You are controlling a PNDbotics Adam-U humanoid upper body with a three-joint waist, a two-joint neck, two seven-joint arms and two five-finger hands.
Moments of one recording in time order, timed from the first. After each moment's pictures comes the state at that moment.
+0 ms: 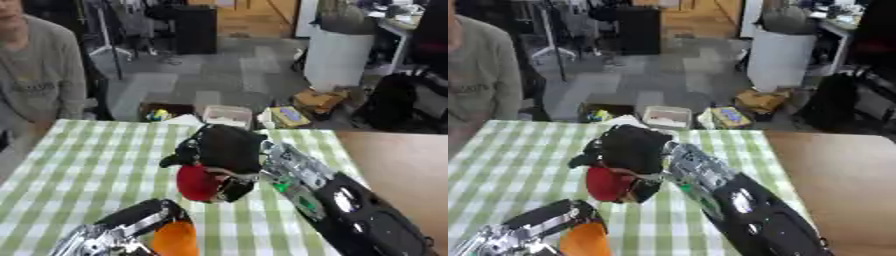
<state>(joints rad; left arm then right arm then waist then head) -0.65 0.27 -0.48 -1.42 -0.50 -0.04 -0.52 -0.92 -0.33 0.51 -1.39 1.09 -0.54 0.14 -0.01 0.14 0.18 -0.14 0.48</state>
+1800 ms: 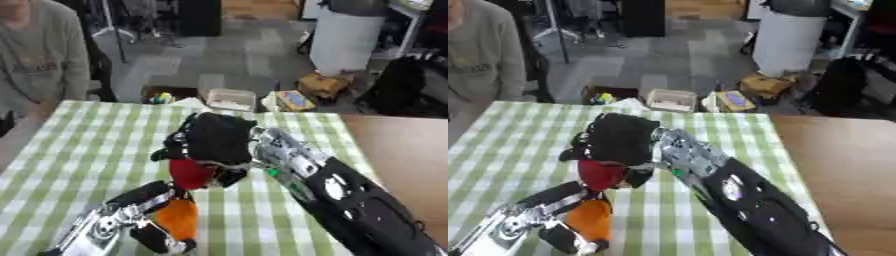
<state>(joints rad) -0.68 0.23 -0.46 -1.30 -0.56 -0.08 -0.49 -0.92 -0.29 0.54 -1.40 1.25 -0.59 0.15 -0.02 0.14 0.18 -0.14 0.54</state>
